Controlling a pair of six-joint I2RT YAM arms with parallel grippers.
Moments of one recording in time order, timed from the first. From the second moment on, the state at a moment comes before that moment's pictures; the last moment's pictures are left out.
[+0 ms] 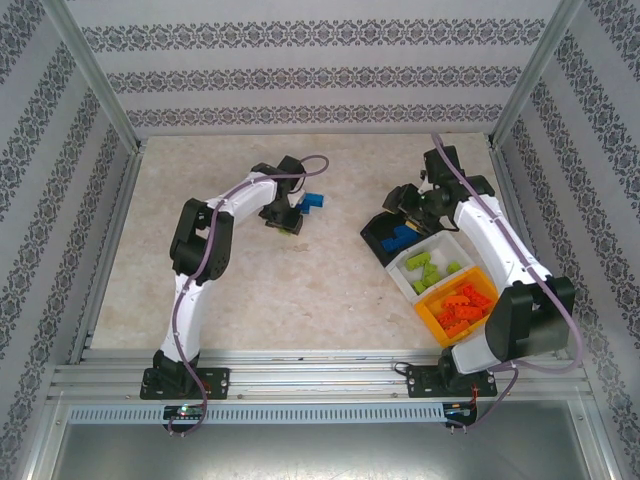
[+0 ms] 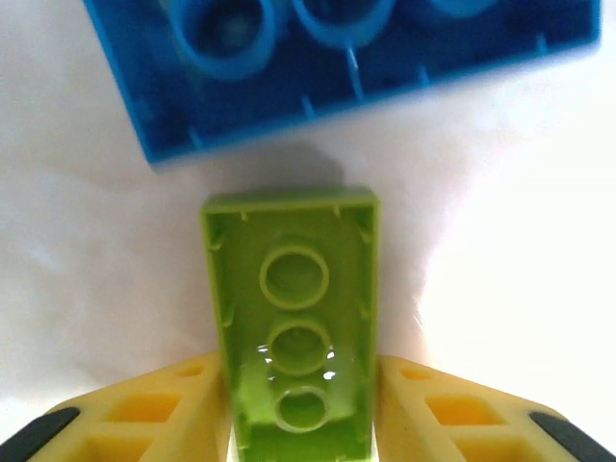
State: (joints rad) left arm -0.41 2.26 1.81 -0.99 0.07 -0.12; right arm 0.15 1.48 1.29 -0.88 -0.31 0.71
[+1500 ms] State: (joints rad) left arm -0.84 2.60 2.54 -0.92 0.85 -0.67; right arm 0.00 0.93 1.18 -0.78 -0.07 0.74
